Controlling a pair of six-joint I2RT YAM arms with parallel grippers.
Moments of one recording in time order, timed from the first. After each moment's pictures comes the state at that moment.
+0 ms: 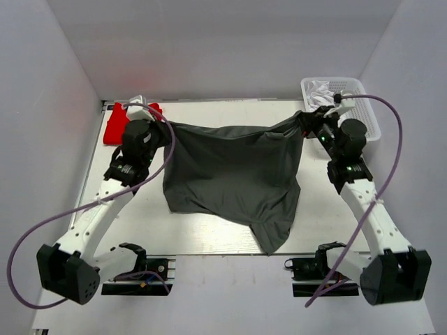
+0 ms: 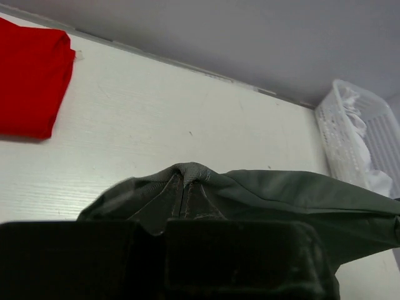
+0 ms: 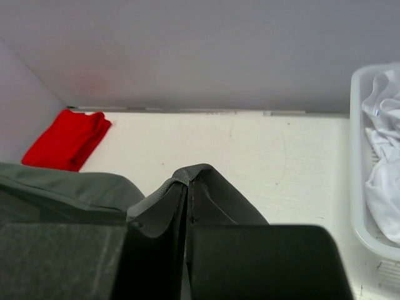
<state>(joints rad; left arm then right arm) -0.34 1.07 0.99 -0.11 -0.18 -0.50 0.15 1.04 0.90 0.19 -0.23 0.30</state>
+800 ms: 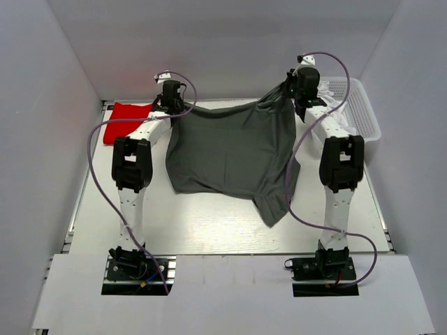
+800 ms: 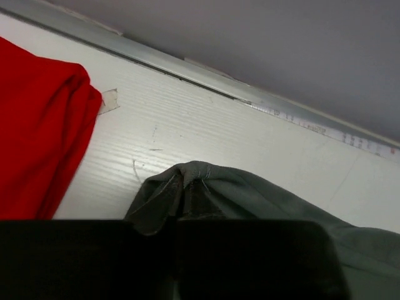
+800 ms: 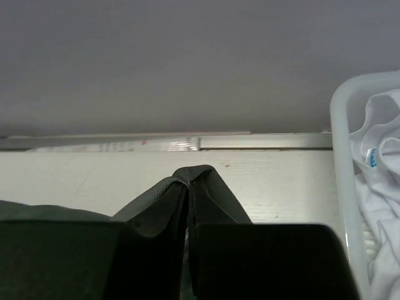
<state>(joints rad) -0.23 2.24 1.86 -0.09 -0.35 -0.43 0.15 2.16 1.83 0.10 -0.07 0.22</state>
